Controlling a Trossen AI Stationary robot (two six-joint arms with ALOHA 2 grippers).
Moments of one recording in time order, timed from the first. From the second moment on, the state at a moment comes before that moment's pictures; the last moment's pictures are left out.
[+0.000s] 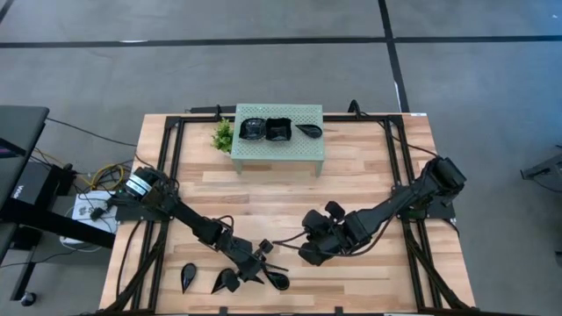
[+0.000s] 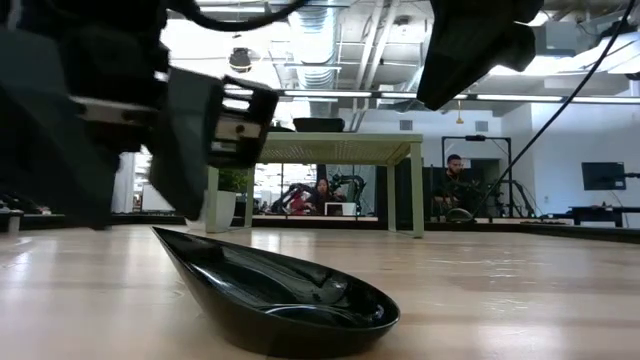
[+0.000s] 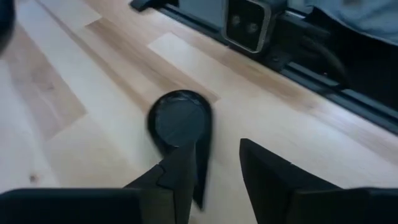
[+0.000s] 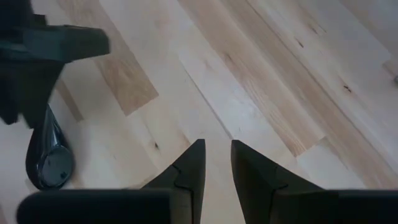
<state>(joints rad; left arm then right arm) -0.55 1.91 0.79 0.56 0.14 0.28 0.50 1.72 1.35 -0.83 0.47 1.01</state>
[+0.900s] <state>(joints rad) -0.53 1.96 0.79 0.56 0.14 0.20 0.50 1.72 1.35 -0.83 0.47 1.01</state>
